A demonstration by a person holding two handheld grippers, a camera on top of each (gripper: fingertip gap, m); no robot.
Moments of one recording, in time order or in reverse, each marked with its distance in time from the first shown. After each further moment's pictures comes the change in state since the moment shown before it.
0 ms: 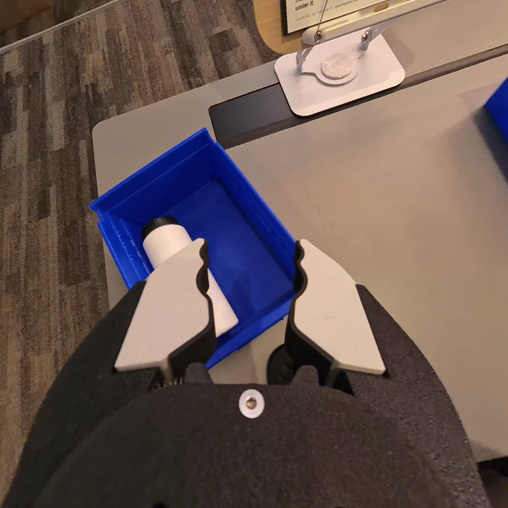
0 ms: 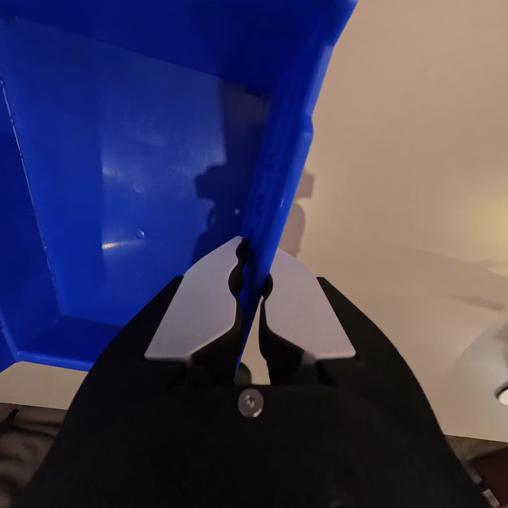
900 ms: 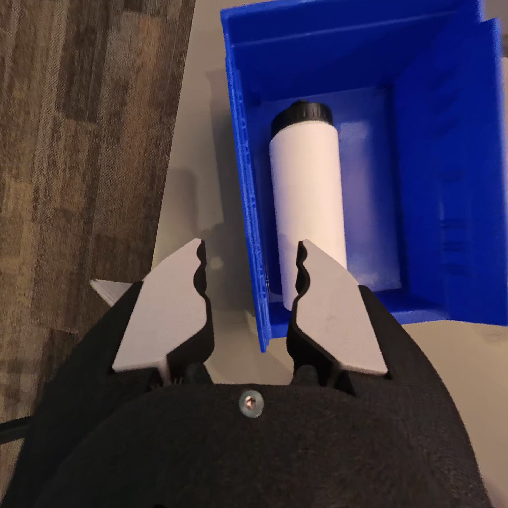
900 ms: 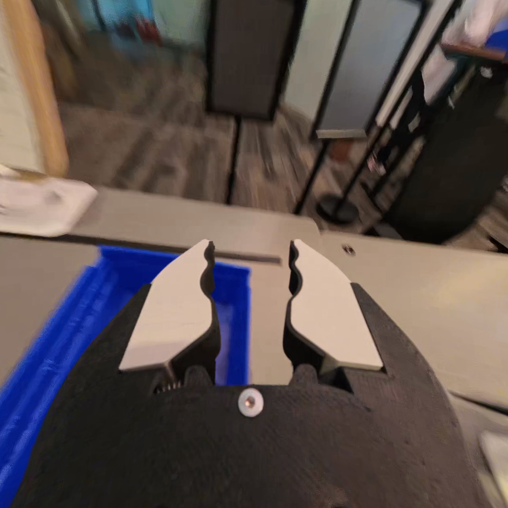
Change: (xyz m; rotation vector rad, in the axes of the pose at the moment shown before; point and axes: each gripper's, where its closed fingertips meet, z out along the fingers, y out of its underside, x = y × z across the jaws) left arm -0.147 0.112 0.041 -0.325 -0.203 -0.441; right arm 0.025 -0.023 -0.210 1.231 0.283 -0.018
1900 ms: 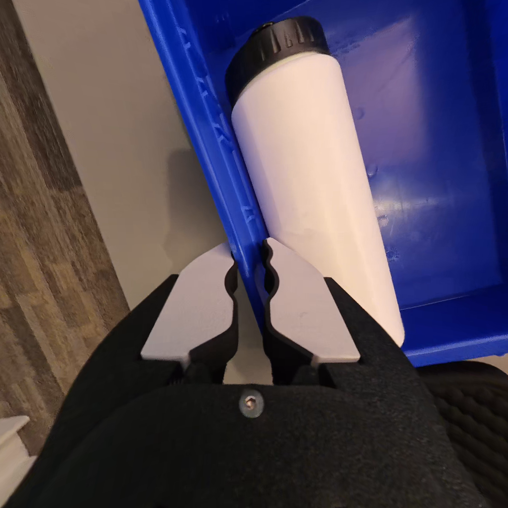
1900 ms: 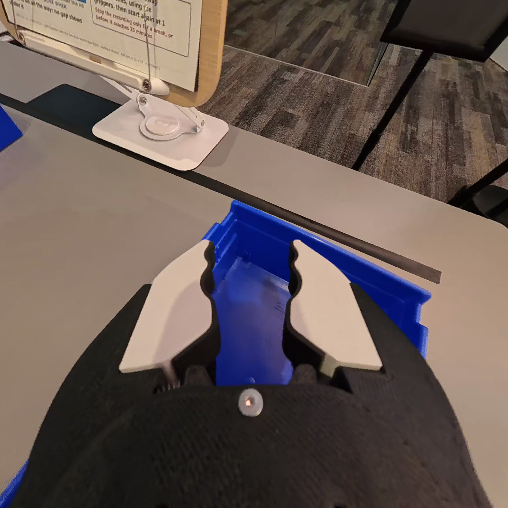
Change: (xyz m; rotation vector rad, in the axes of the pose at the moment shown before) left arm 0.055 -0.009 0.089 -0.130 0.069 0.447; right arm -0.144 0.067 0.053 -0.217 -0.442 -0.062
